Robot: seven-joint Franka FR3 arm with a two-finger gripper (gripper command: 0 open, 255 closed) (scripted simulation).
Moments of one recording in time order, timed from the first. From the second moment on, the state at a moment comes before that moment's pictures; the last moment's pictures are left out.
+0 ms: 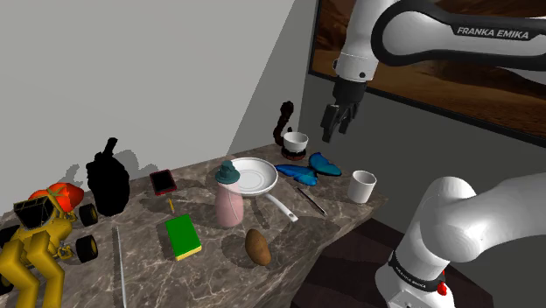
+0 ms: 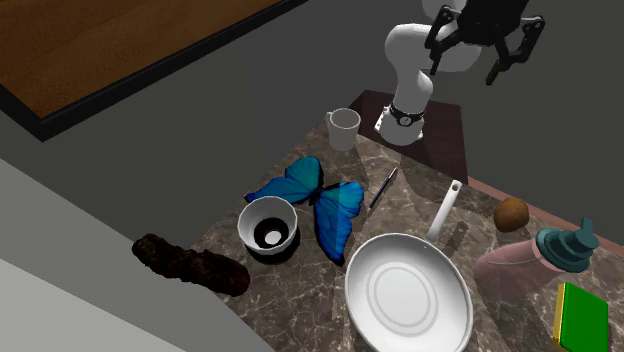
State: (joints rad) arm 0.00 -0.80 0.02 -2.38 0.03 1.63 0.12
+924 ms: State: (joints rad) arm -0.06 -0.44 -0.06 -2.31 -0.08 1.91 0.03
